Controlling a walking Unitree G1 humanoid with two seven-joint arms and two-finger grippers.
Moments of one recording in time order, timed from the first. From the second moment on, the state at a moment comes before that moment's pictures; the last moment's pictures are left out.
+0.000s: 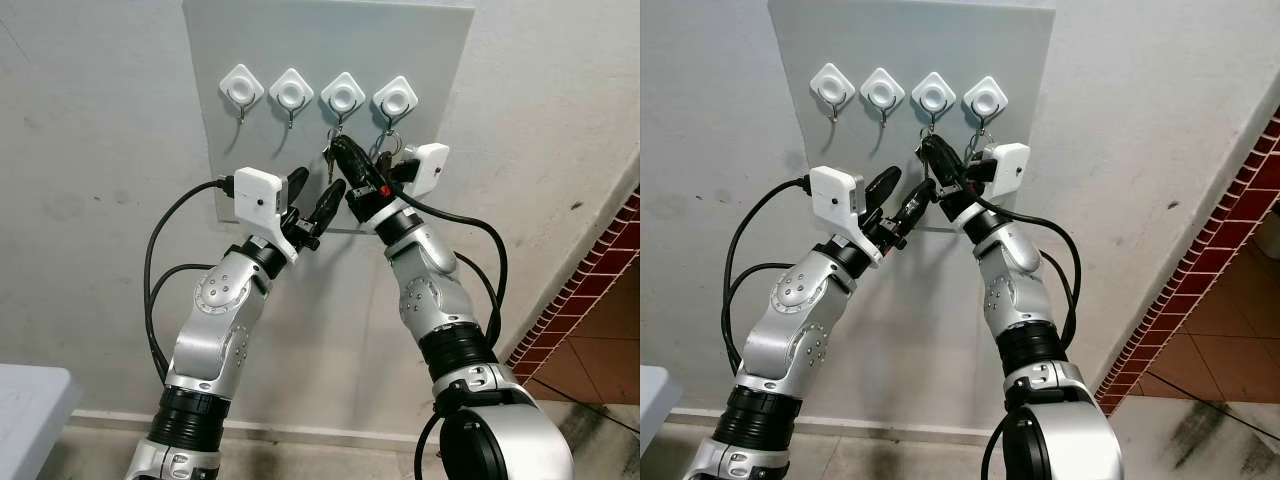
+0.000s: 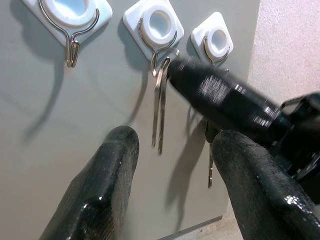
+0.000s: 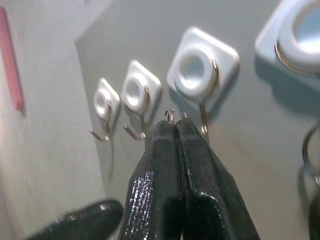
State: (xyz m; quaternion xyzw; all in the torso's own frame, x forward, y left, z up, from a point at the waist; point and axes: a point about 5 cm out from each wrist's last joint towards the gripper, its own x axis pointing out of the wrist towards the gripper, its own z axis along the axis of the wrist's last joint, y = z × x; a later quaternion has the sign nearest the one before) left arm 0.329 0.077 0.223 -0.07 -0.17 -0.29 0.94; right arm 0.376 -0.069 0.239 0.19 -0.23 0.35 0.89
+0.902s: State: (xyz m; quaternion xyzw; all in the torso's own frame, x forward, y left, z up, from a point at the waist) left arm 0.329 0.076 0.222 -0.07 -0.16 -0.29 0.94; right arm 0.381 -0.074 0.232 0.35 -0.17 0.35 0.85
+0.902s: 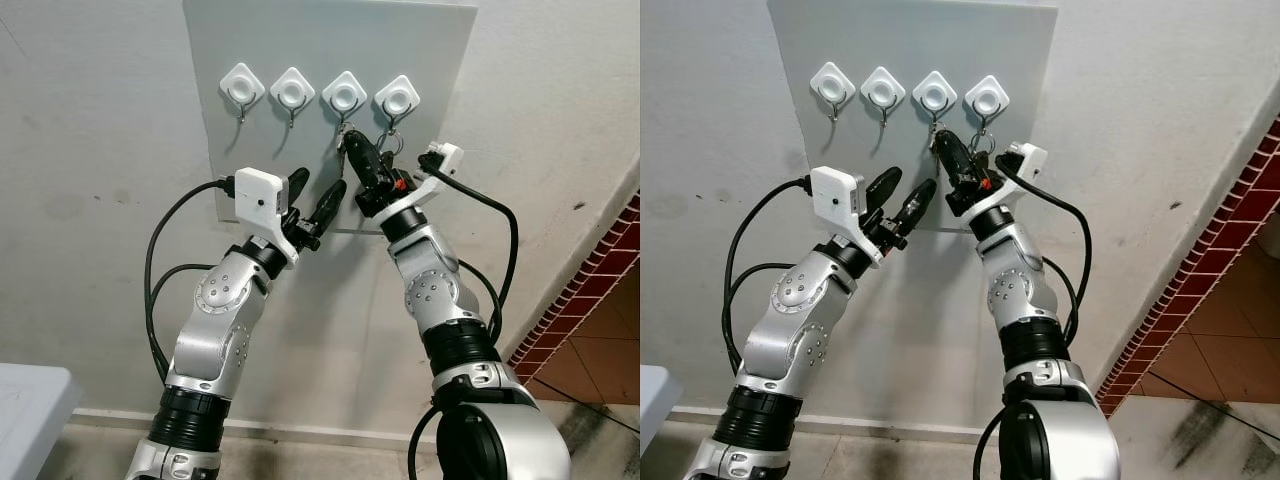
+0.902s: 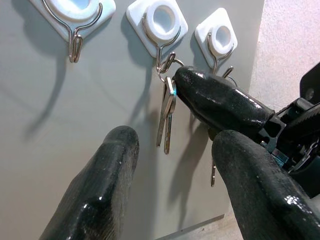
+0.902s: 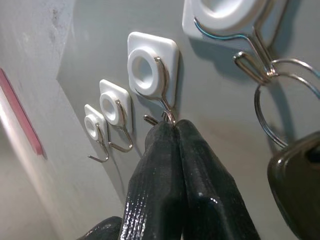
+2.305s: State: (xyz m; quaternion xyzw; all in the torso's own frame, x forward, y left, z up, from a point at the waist) left arm 0.329 0.077 0.180 -0.08 -0.09 -0.28 0.95; right arm 0.316 -0.139 0.140 0.27 -0.12 0.18 0.94
